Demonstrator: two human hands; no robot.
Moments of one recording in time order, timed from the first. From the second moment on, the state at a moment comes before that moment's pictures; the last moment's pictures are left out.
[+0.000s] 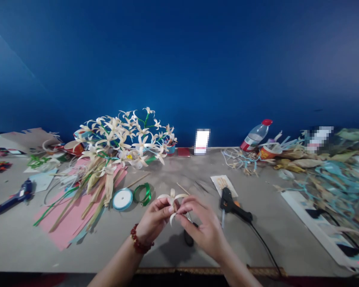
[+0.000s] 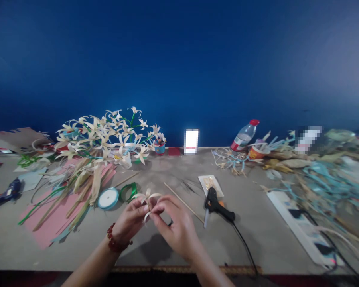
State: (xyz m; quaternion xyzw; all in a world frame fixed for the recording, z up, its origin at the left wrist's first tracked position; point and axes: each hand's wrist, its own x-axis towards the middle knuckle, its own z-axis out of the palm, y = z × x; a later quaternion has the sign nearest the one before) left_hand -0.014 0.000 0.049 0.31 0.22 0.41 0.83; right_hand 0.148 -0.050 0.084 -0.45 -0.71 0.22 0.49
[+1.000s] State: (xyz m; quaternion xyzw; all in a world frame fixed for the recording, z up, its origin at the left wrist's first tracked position) left_hand -0.025 0.006 0.040 0.55 0.25 0.48 0.63; right_hand 0.147 -0.053 0.079 -0.46 -0.75 0.11 0.46
